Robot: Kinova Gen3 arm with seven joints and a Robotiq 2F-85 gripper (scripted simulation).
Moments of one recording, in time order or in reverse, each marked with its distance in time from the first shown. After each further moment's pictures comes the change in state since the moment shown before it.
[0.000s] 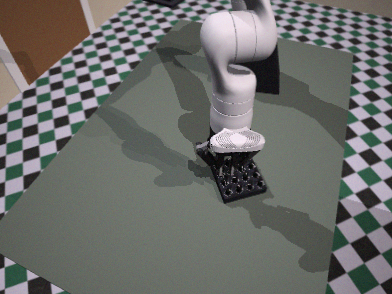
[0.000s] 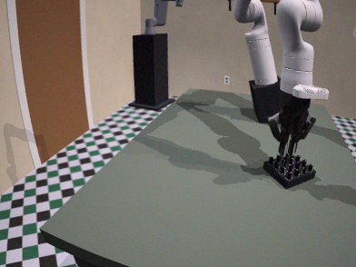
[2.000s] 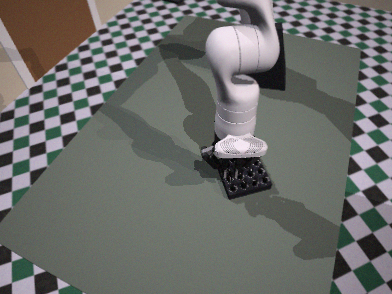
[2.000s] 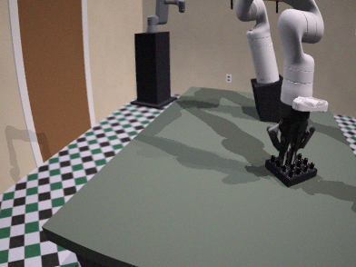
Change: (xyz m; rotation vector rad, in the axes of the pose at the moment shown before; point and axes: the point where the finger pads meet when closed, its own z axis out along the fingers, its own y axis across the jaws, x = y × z) arm -0.002 0.000 0.029 0.000 -0.006 0.000
